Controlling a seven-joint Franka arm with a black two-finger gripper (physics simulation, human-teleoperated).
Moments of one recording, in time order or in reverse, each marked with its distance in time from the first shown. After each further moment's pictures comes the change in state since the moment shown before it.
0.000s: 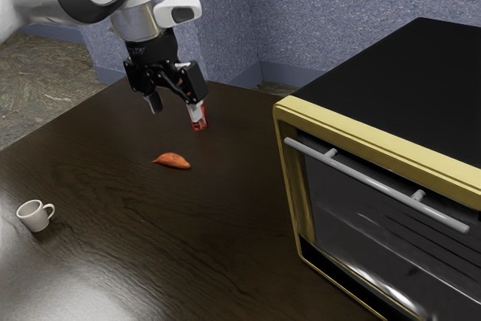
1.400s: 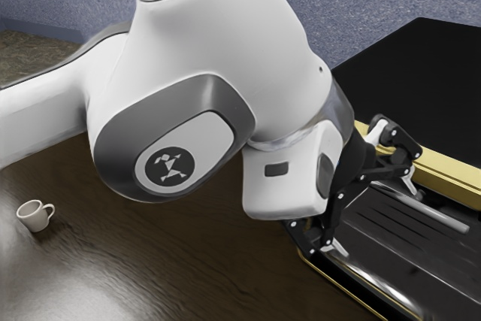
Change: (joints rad) arm -0.080 -0.303 -0.589 -0.487 0.000 0.585 1.458
